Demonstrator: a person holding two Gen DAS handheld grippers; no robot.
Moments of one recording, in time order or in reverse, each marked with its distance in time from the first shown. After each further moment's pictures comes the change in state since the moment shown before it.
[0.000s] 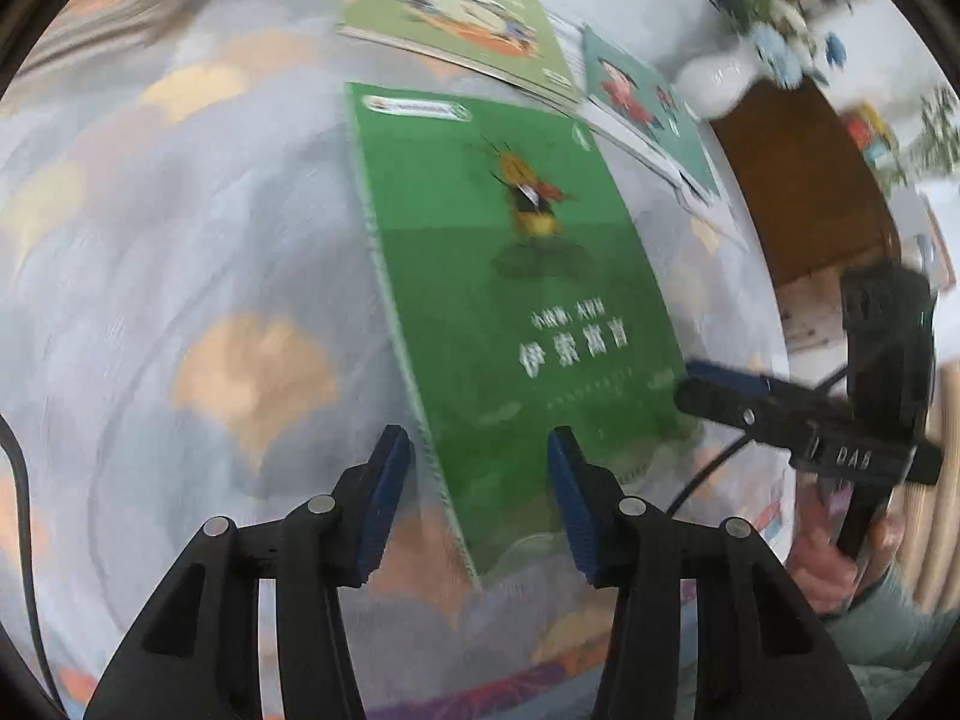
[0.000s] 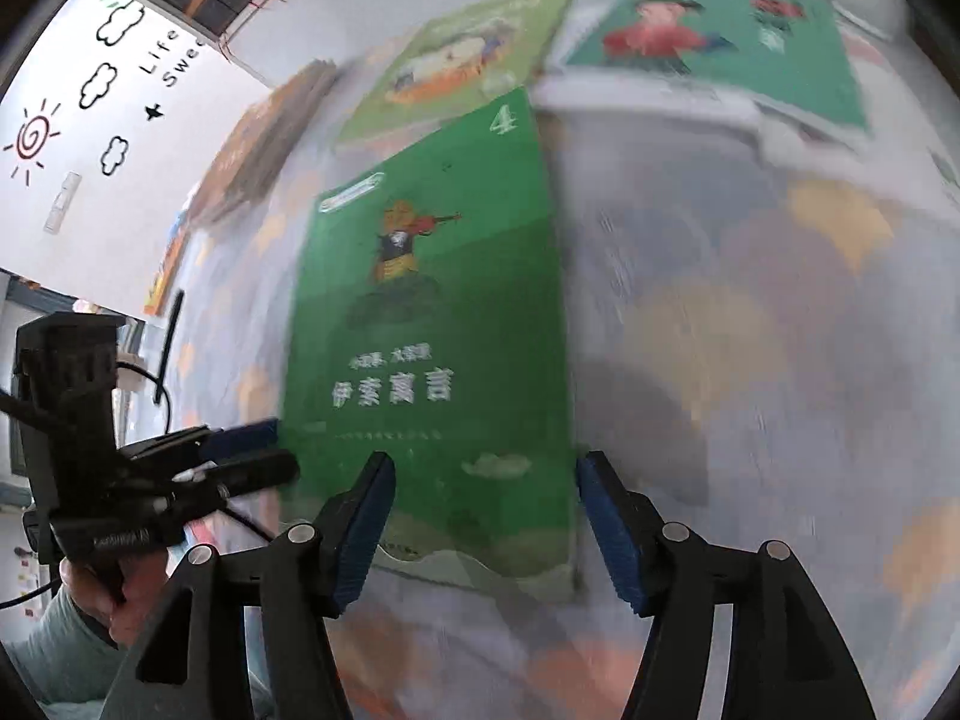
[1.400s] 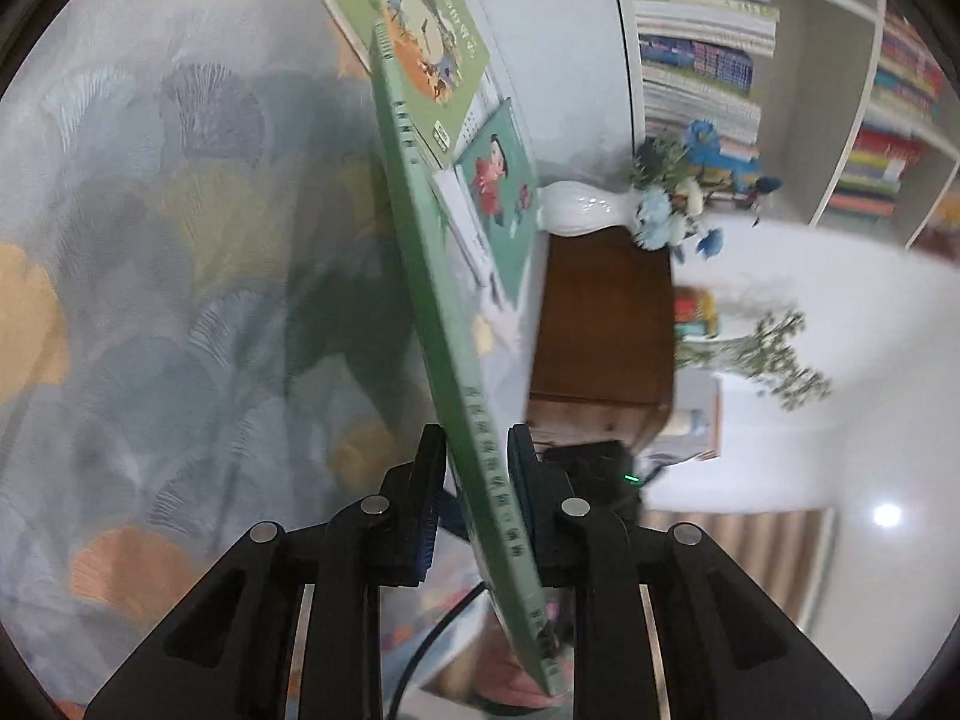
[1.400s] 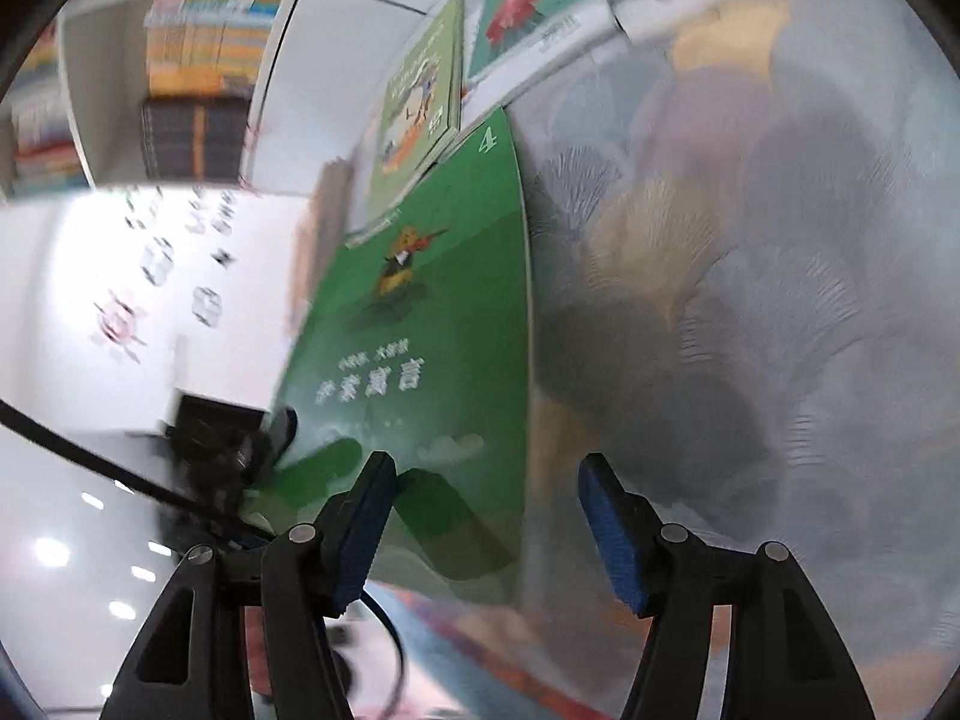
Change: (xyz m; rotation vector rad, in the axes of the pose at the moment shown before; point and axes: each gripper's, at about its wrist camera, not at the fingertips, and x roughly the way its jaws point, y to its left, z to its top) left arm 0.004 0.015 0.013 -0.426 -0.043 -0.683; right arm 0.009 -0.063 -0.003 0.407 -0.034 0.497
